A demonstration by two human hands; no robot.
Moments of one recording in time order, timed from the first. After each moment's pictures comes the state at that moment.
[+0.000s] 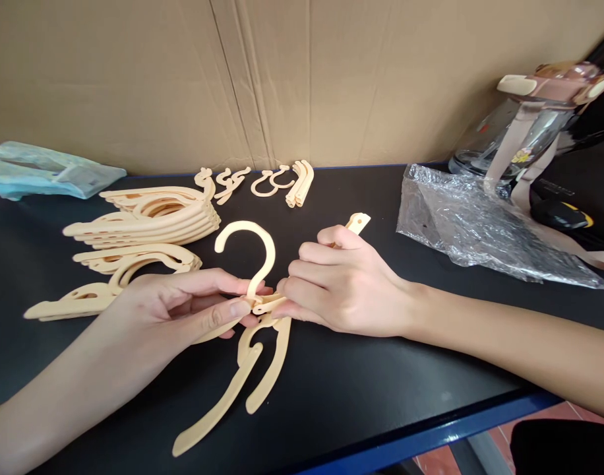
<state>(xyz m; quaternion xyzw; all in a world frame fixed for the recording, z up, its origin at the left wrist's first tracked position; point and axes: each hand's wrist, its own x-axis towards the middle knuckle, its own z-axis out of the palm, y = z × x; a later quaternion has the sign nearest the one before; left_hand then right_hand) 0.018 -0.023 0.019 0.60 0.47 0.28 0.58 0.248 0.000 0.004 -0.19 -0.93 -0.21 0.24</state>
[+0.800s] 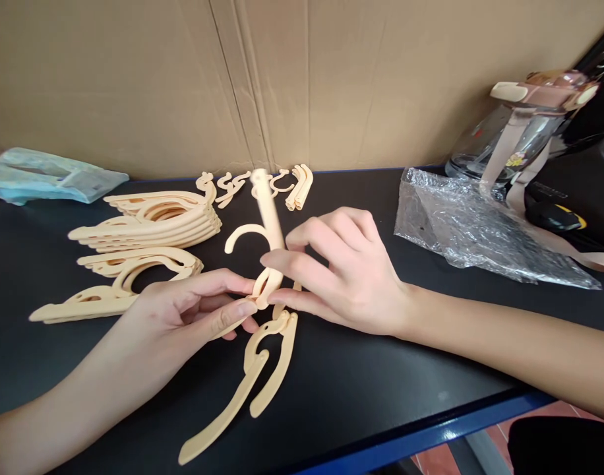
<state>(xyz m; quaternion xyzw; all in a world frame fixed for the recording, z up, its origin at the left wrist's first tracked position) 0.022 -0.024 0.016 0.63 0.47 0.29 0.55 0.244 -0.002 0.002 -0.27 -0.87 -0.24 0.35</state>
